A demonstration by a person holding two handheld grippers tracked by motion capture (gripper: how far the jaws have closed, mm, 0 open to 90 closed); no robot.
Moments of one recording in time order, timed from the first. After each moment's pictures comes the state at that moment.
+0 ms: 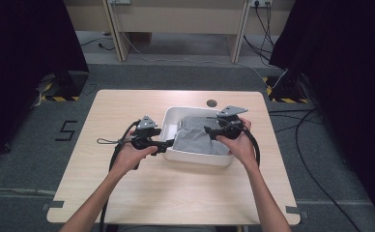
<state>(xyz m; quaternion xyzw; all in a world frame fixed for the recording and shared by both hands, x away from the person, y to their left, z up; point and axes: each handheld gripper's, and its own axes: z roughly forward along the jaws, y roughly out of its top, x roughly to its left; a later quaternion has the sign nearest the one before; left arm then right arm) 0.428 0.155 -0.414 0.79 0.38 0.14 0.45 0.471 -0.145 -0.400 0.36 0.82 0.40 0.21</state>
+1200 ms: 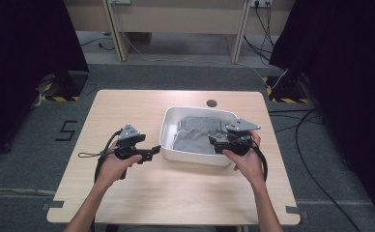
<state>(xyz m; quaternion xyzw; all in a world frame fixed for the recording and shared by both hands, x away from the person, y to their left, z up) 0.399 0.196 -0.425 0.77 0.41 0.16 0.47 0.420 -0.163 -0.402 0.37 0.79 0.43 0.24</state>
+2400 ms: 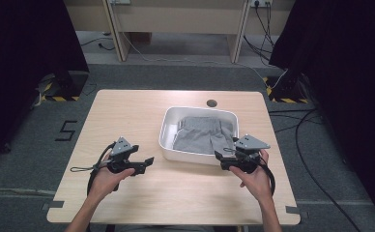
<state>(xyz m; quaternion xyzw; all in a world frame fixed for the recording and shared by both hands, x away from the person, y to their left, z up) 0.370 0.215 -0.451 0.77 0.40 0.17 0.46 0.379 -0.182 -0.420 0.37 0.78 0.44 0.24</state>
